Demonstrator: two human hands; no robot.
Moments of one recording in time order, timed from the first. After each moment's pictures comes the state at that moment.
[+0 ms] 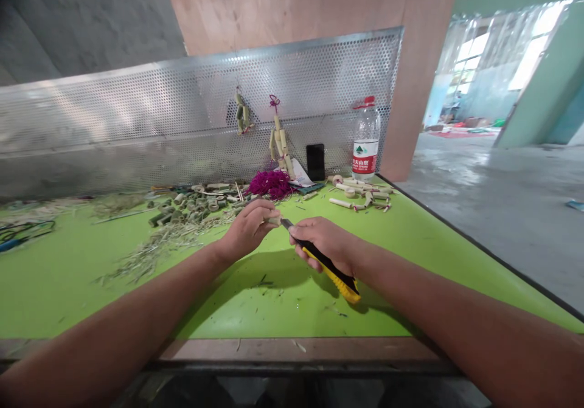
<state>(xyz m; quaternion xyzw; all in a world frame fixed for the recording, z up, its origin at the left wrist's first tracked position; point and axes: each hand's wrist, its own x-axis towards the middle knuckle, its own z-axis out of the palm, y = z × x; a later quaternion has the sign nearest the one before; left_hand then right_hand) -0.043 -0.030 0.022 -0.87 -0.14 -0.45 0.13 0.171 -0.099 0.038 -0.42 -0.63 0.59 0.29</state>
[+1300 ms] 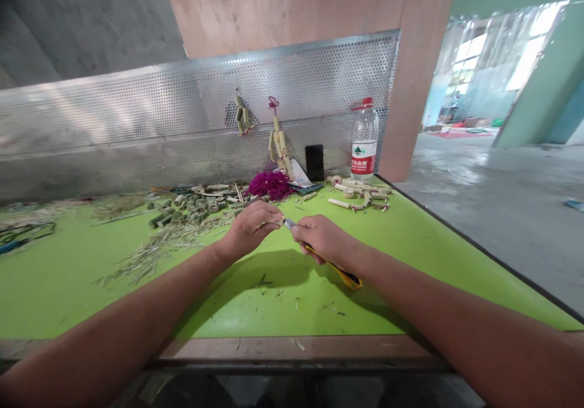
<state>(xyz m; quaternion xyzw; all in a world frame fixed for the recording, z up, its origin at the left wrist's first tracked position) -0.039 -0.033 0.029 -0.88 -0.09 -0.46 0.11 0.170 -0.096 0.038 -0.46 -0.71 0.43 0.32</state>
